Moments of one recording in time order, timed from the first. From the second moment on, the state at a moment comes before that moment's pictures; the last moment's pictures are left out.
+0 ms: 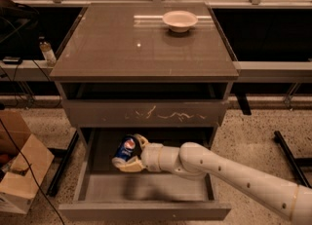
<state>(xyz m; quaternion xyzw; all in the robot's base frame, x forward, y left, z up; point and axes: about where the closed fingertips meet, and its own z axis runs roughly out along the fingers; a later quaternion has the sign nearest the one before) 0.556 0.097 0.522 -0.46 0.66 0.35 0.48</state>
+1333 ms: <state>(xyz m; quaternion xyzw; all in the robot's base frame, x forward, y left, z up) 0.528 0.045 0.833 -0.60 0.35 0.43 0.57</state>
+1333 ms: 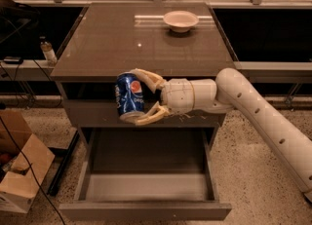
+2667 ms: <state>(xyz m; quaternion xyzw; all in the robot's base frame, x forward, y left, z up) 0.694 0.174 0.893 -0.65 0.48 0.22 0.55</state>
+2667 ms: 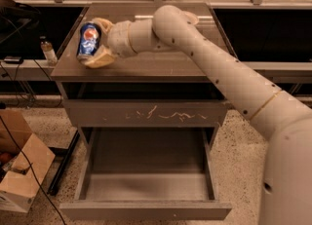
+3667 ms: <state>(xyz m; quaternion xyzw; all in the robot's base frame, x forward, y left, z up) 0.812 0.200 0.869 -0.56 0.60 0.19 0.54</state>
